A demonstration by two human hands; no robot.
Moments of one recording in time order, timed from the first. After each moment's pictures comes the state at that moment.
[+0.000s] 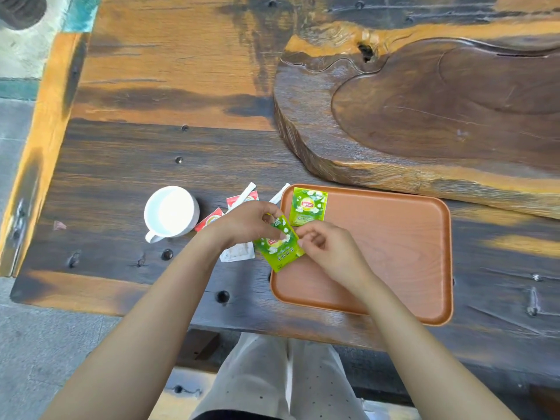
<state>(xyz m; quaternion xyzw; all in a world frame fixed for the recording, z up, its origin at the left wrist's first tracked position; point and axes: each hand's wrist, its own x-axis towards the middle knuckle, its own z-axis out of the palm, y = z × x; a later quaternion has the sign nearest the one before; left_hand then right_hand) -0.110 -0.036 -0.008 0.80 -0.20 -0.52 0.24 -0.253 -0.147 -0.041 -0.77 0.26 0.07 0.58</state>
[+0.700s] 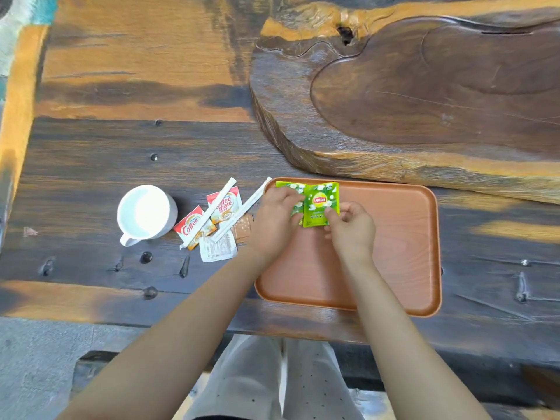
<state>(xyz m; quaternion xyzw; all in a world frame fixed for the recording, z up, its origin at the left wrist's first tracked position) -0.163 -0.082 -0.075 0.88 -0.36 -0.20 0.24 -0.254 -0.177 -0.067 -0.61 0.56 -0.08 0.55</state>
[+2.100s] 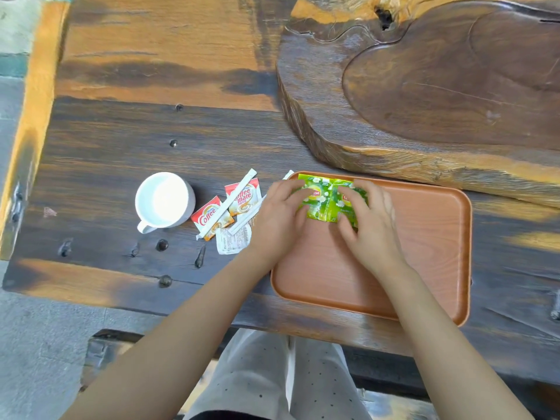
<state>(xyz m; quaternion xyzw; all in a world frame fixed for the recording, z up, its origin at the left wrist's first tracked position) -0.153 -0.055 -0.074 0.88 -0.37 -0.13 0.27 -0.265 -0.190 -0.075 -0.92 0.26 -0.01 0.30</state>
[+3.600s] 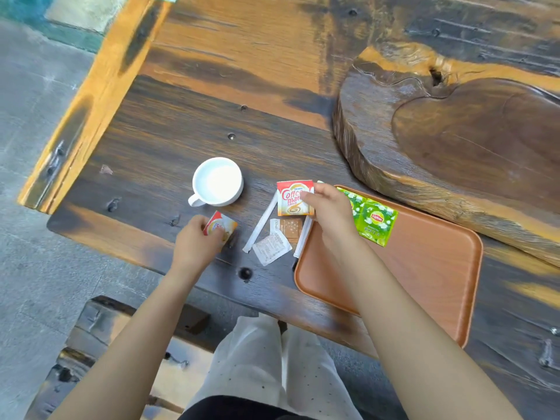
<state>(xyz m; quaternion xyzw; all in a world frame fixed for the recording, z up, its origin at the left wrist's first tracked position) -0.142 0.105 -0.020 0.93 0.13 -0.21 0.27 -0.169 -0.101 -0.022 -0.56 0.39 0.03 0.73</state>
